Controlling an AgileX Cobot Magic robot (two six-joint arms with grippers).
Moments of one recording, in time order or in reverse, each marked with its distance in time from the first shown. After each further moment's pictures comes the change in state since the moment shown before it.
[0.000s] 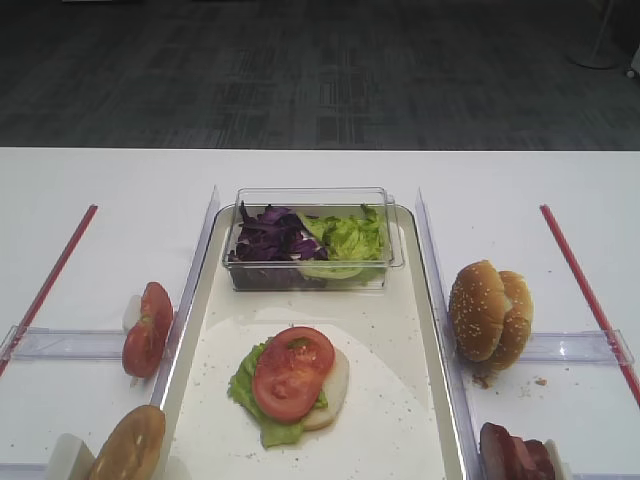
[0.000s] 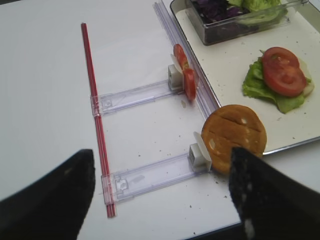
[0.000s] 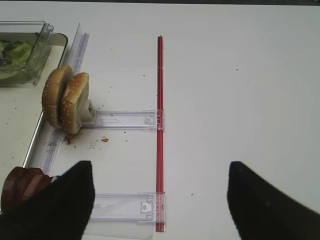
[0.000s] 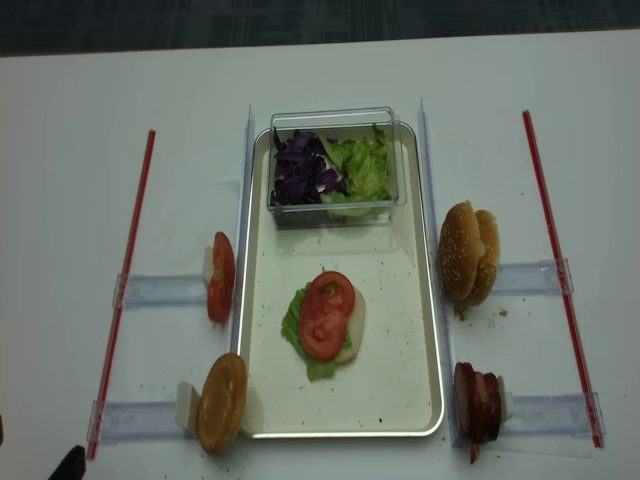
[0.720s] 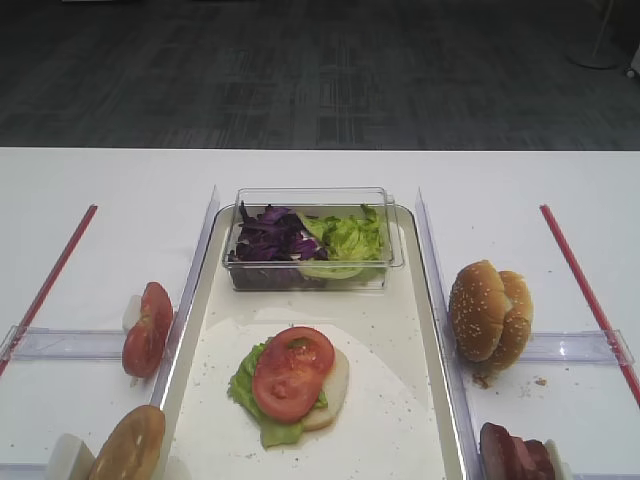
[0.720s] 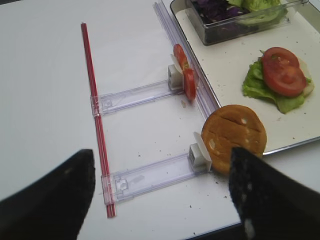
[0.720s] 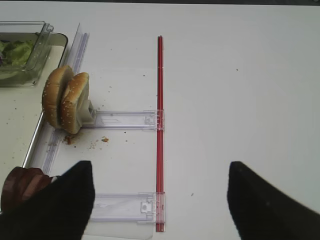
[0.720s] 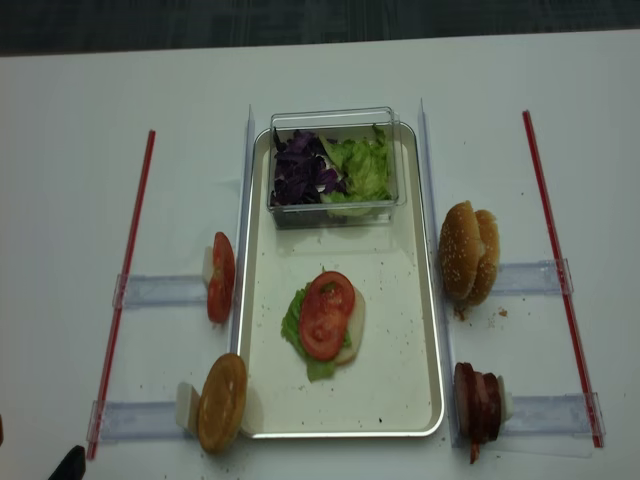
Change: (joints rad) left arm 0.000 -0.002 0.000 0.000 0.000 0.000; right arm 0.000 0.000 0.000 0.000 0.000 0.000
